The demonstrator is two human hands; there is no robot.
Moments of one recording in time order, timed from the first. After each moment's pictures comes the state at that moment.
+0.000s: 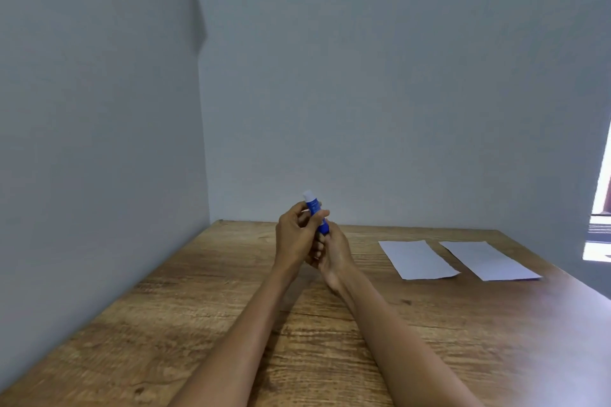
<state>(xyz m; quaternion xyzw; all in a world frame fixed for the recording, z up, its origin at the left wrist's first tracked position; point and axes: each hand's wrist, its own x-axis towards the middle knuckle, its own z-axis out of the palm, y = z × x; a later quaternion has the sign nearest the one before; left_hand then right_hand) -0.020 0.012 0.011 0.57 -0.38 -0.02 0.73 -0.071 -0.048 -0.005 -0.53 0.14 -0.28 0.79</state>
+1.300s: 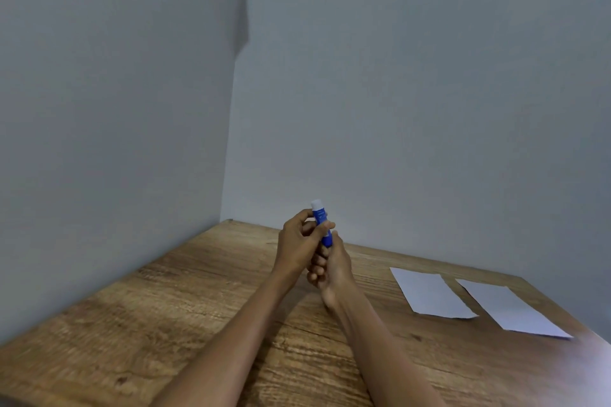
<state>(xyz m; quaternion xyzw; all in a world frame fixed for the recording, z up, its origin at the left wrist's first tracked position) -0.008 0.015 0.008 0.55 -0.38 0.00 0.75 -0.061 -0.038 -0.002 -0.54 0.18 -0.28 0.78</state>
